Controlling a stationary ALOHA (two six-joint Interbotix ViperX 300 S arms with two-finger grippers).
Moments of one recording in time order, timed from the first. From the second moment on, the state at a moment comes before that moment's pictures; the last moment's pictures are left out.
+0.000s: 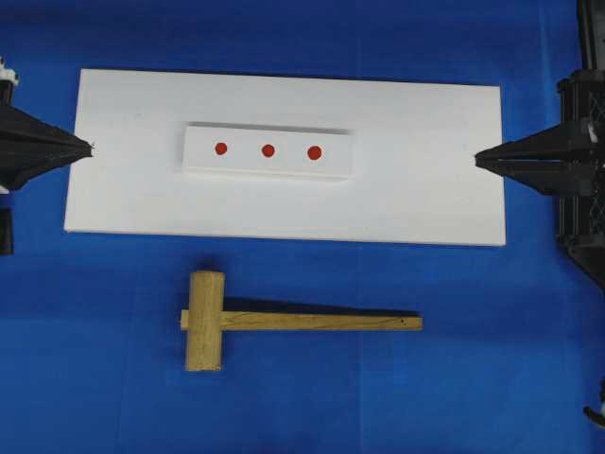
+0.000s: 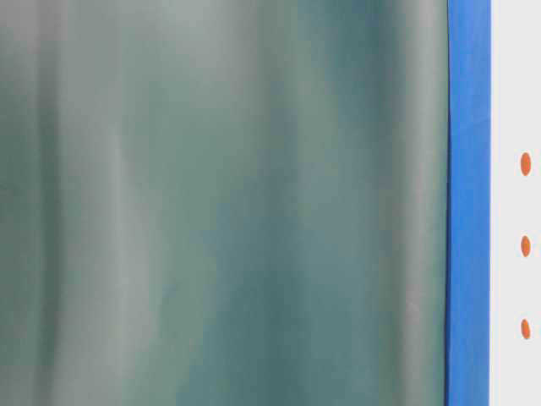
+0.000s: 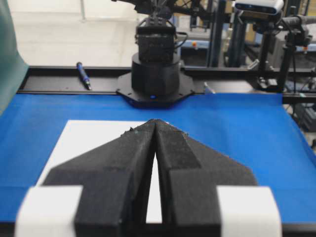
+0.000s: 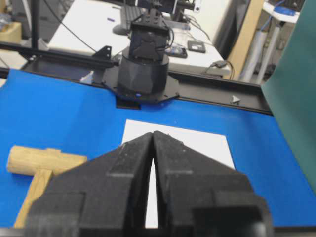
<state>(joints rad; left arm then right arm) 0.00 -0.97 1.18 0.00 -0.29 0.00 0.00 -0.97 1.19 0.00 -0.29 0.00</state>
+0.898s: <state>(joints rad) -0.01 -0.96 1.18 -0.02 -0.29 -0.02 0.21 -0.48 1.00 0.05 -0.29 0.22</state>
